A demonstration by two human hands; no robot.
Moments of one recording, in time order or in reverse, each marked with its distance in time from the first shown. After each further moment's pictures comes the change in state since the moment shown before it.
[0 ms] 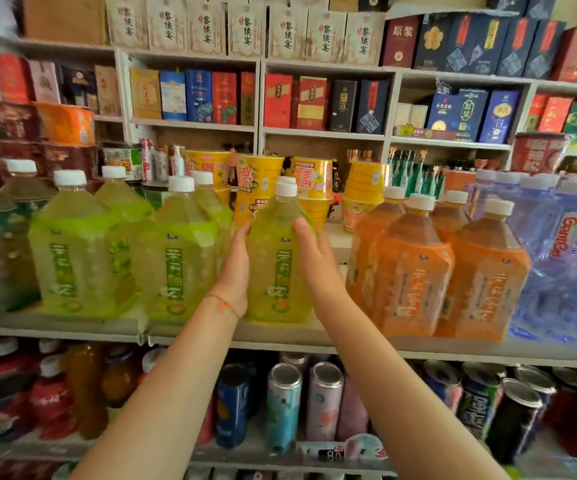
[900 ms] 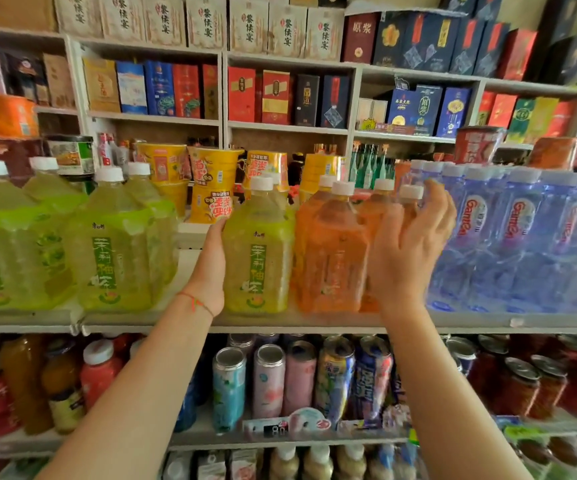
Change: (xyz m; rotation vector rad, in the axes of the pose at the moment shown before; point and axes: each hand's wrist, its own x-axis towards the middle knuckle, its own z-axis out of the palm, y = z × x) left_hand -0.013 -0.027 0.043 -0.024 -0.103 -0.023; right_hand -0.038 -0.017 -0.158 -0.394 0.797 -0.635
